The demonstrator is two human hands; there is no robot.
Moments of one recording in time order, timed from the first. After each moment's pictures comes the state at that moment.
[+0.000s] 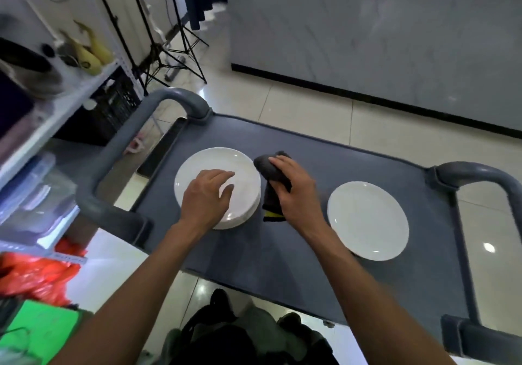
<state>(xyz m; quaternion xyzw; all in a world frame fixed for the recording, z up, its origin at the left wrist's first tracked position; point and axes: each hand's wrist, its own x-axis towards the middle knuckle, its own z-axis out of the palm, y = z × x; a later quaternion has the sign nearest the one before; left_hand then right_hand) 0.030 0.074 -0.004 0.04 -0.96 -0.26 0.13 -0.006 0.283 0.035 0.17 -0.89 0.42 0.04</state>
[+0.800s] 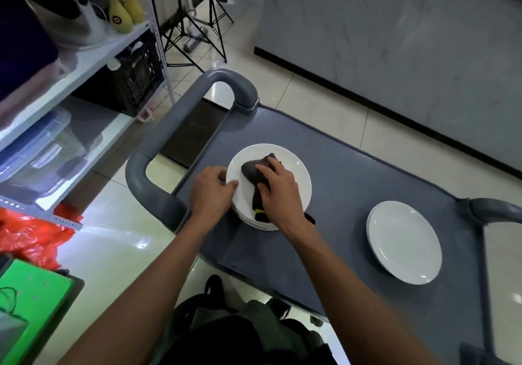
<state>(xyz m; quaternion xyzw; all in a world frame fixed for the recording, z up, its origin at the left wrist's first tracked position) 0.038 -0.028 -0.039 0.27 -0.87 -0.42 0.05 -0.005 0.127 -0.005 0.18 -0.95 0.24 -0.08</state>
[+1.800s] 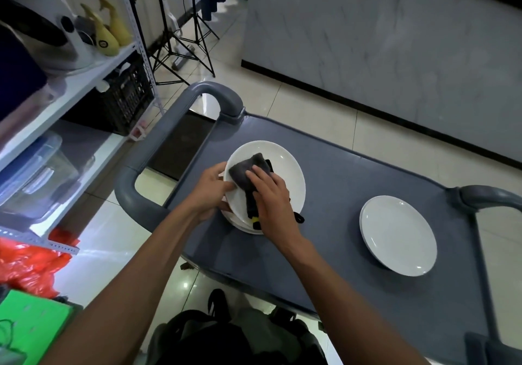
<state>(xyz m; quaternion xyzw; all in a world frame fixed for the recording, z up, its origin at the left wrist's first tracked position) 0.025 -0.020 0.004 0.20 -0.63 -0.74 -0.10 0.018 0.145 -0.014 0.24 -0.92 0.30 0.02</state>
